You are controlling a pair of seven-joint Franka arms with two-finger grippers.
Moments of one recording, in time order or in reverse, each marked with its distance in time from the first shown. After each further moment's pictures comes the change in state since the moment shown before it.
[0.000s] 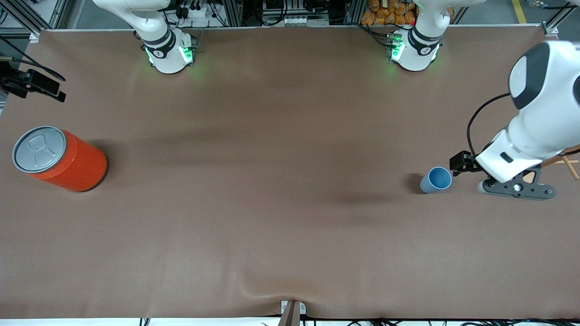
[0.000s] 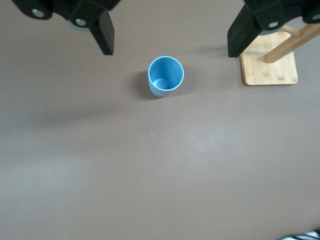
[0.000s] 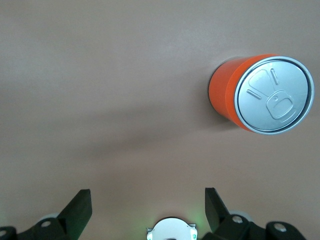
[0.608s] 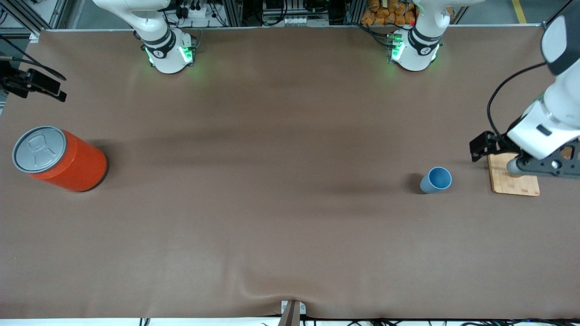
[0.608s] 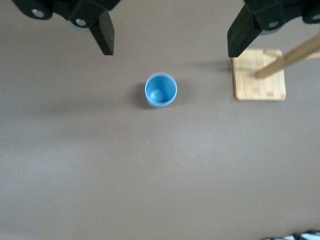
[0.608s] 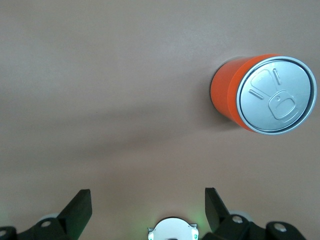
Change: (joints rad) left arm 0.041 -0.111 -0.008 0.001 -0.038 -0.115 -0.004; right arm 0.000 0.000 0.001 -0.001 0.005 0.000 0.000
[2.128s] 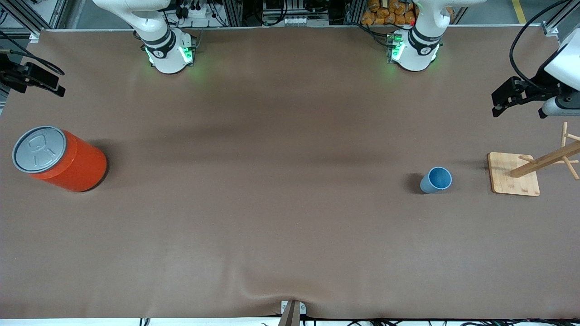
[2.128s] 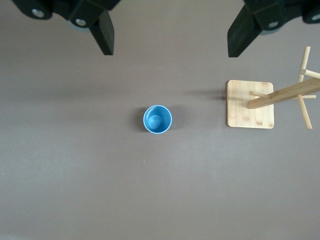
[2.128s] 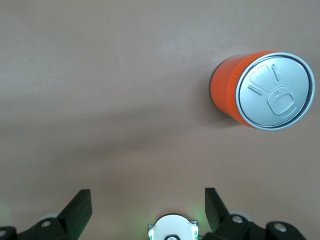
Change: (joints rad) left arm -0.050 -0.178 0.097 -0.082 -0.049 -0.071 -0.005; right arm 0.000 -0.021 0.000 -0.003 0.001 -0.017 0.000
